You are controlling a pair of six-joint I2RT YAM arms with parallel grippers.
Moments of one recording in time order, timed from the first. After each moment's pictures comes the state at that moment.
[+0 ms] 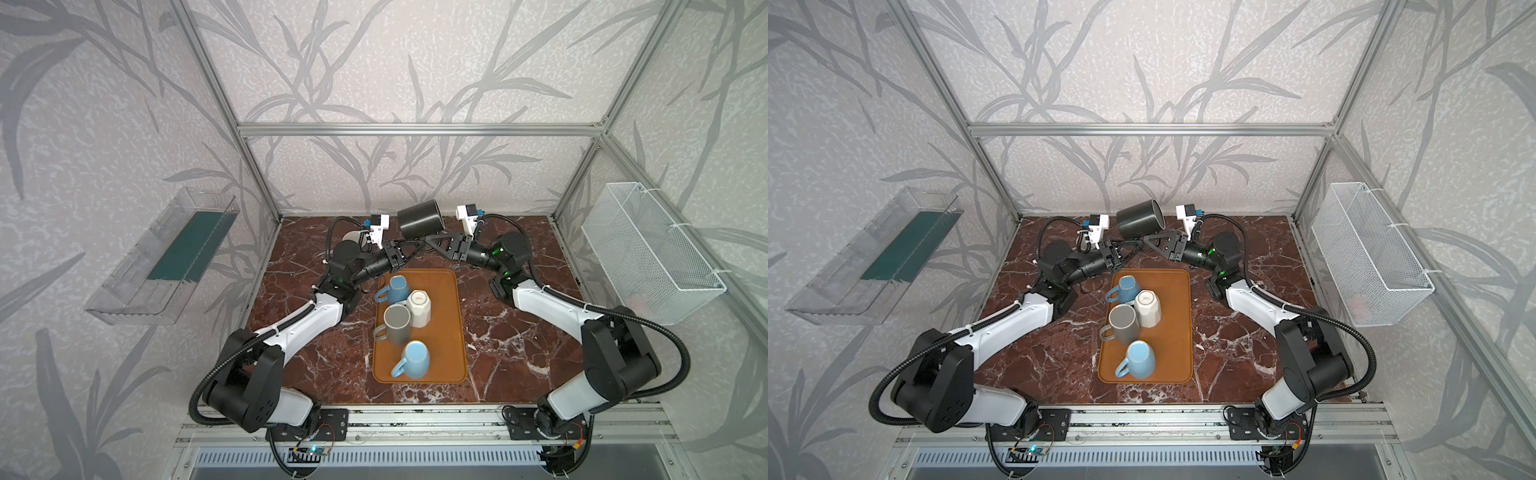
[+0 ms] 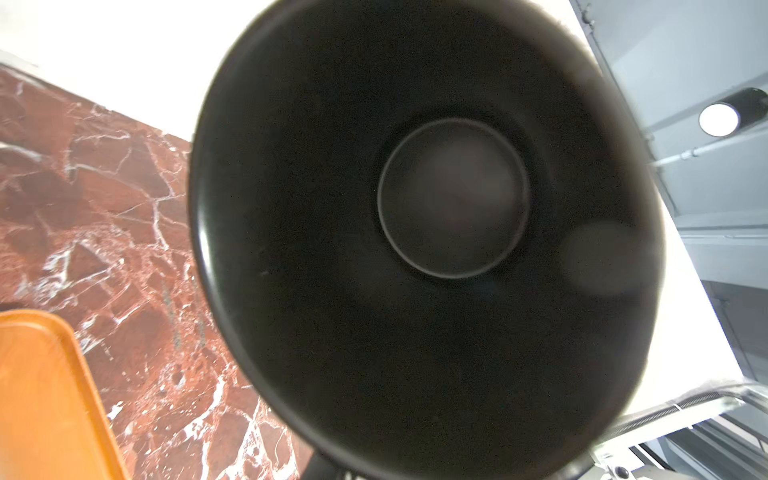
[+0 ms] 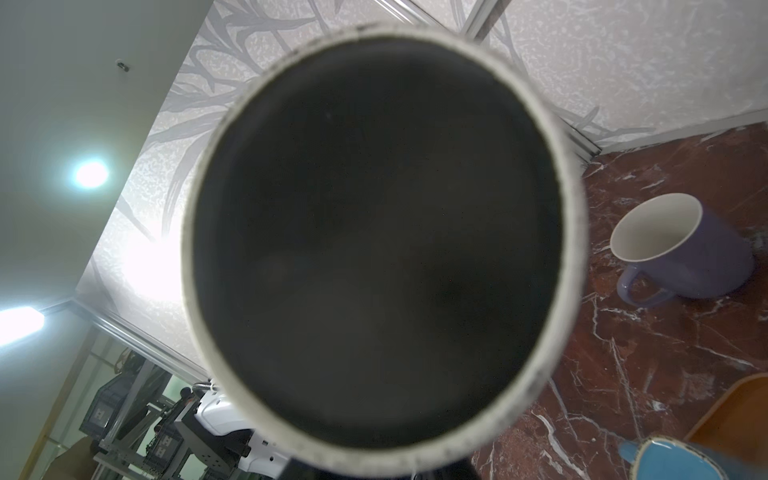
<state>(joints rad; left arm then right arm) -0.44 1.42 0.87 0.69 0.68 -1.20 0.43 1.57 0.97 0.87 -0.86 1.20</state>
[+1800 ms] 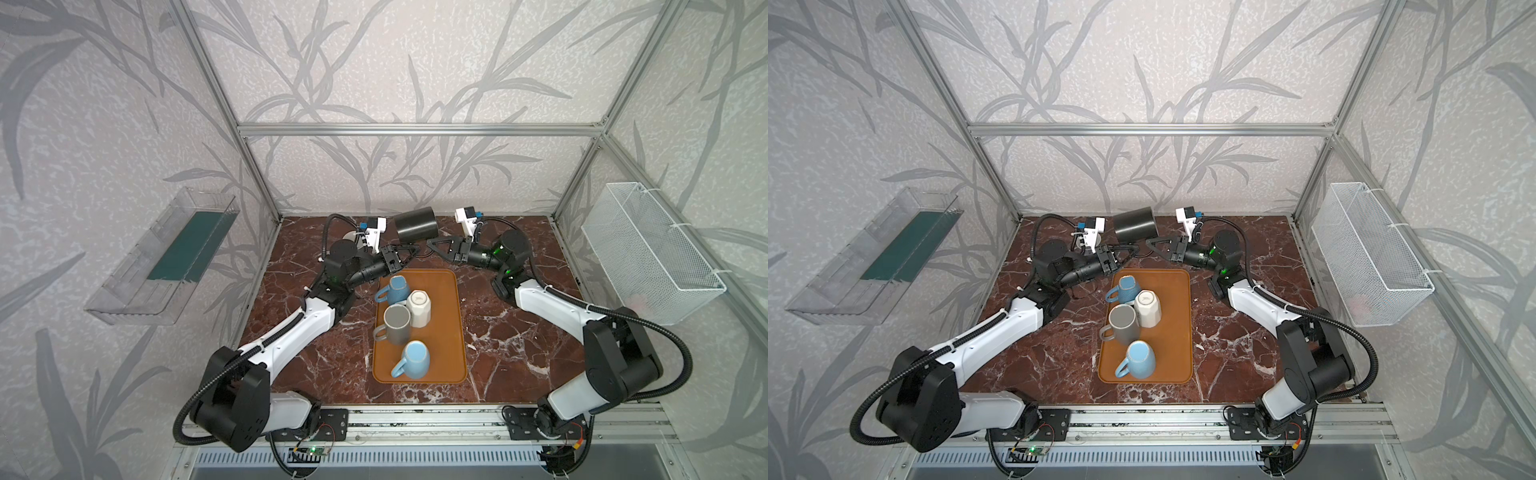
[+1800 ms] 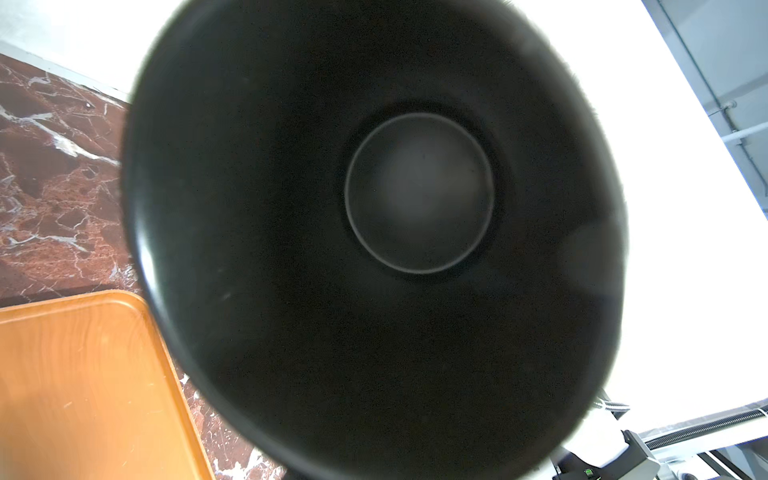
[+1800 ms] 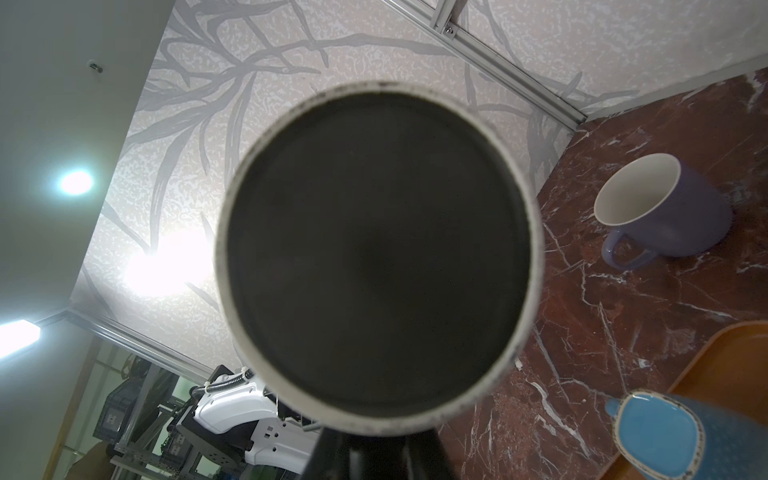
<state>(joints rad) -0.44 1.32 0.87 0.48 0.66 -1.05 0.42 1.57 0.97 0.83 -0.91 1.23</state>
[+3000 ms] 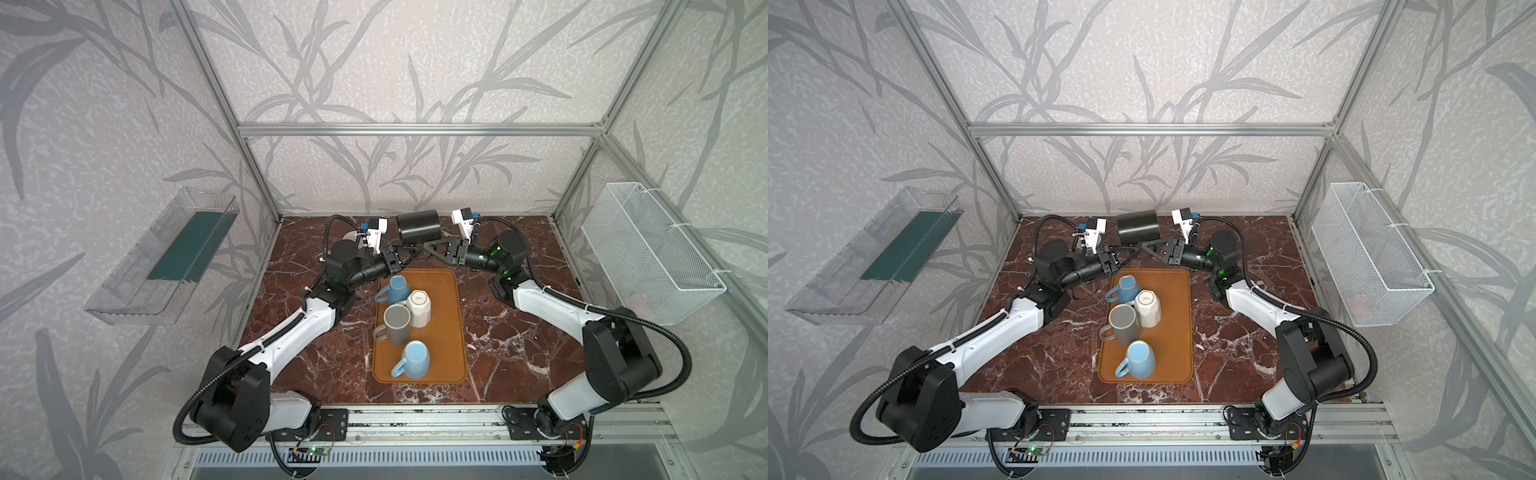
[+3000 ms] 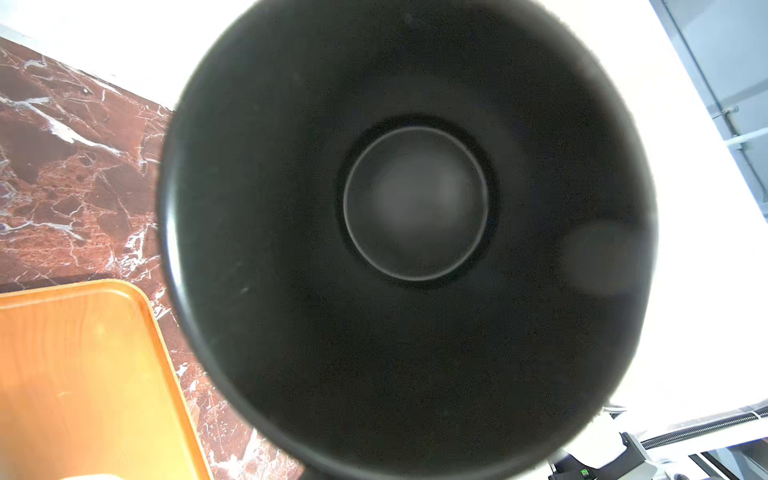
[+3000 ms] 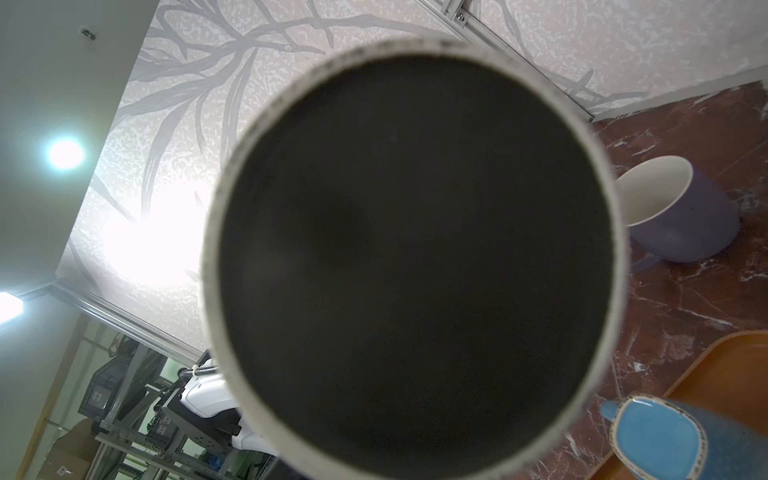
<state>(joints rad) -0.44 1.32 0.87 0.47 0.65 -1.05 0.43 1.57 0.97 0.80 -0.92 1.15</state>
